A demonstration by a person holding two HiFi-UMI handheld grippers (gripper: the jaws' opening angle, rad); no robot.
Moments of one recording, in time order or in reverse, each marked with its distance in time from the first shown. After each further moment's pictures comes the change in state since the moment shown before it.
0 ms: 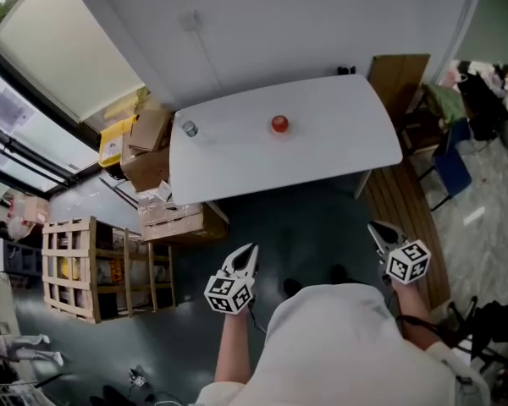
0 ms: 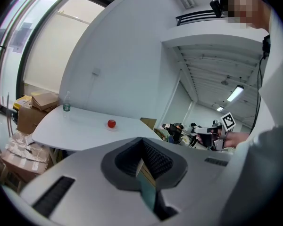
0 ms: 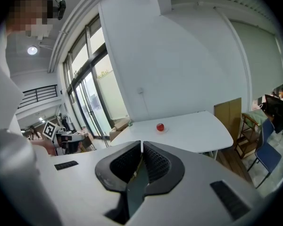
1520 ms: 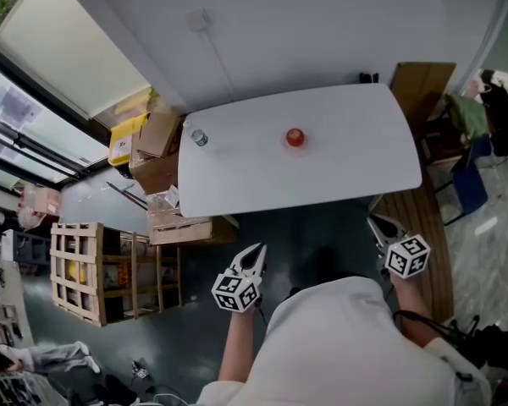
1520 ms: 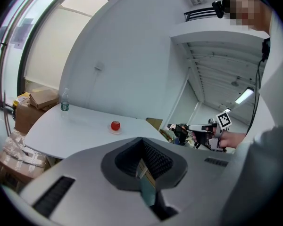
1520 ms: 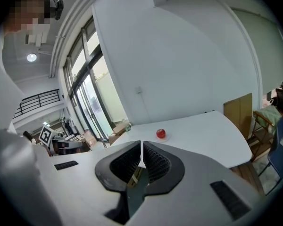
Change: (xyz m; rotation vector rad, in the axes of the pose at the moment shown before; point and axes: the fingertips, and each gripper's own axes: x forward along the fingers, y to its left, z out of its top) left arm 0.084 0.036 0.034 -0.044 0.025 0.050; right arm 0.112 -0.057 0.056 0.028 0.010 0.062
